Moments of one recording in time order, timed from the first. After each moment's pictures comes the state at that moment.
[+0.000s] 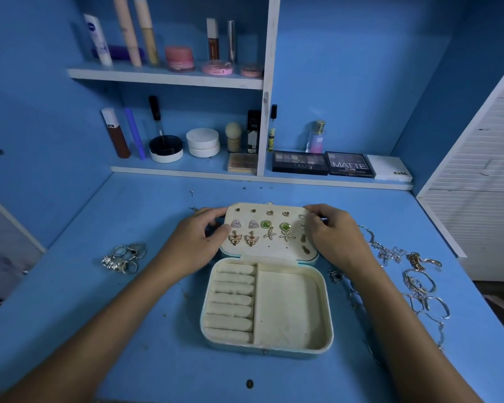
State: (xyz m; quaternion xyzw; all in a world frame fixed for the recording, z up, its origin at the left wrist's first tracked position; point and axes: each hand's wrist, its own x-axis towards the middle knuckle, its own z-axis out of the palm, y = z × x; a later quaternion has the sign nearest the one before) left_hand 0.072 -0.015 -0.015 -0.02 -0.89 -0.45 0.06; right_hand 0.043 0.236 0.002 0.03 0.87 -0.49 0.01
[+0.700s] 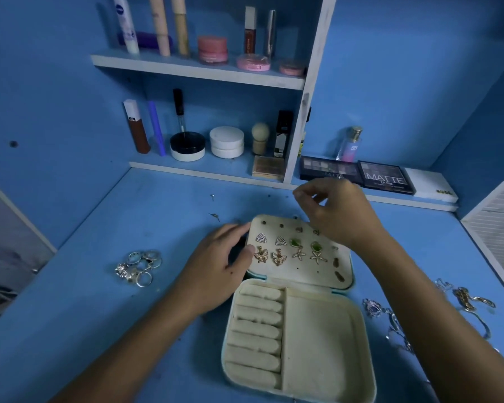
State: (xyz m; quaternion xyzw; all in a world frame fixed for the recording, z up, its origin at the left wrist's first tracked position) left_hand 0.081 -0.015 -0.027 -0.06 -0.90 -0.43 0.09; right_hand -0.011 0.189 0.036 -0.17 0.91 -0.36 -0.08
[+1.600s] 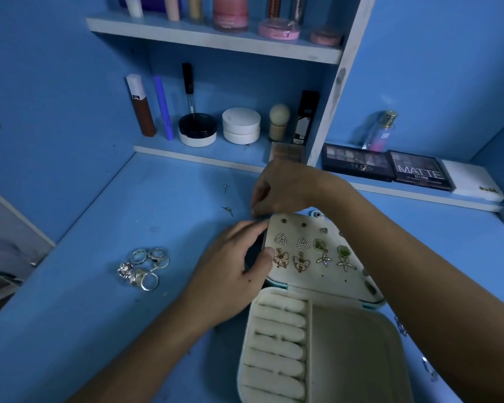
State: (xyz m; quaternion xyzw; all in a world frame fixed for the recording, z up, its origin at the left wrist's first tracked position) left_hand 0.080 -0.016 -0.029 -0.04 -0.90 -0.43 0.08; right_hand -0.077 0.092 0.036 -0.33 0.91 -0.14 0.19
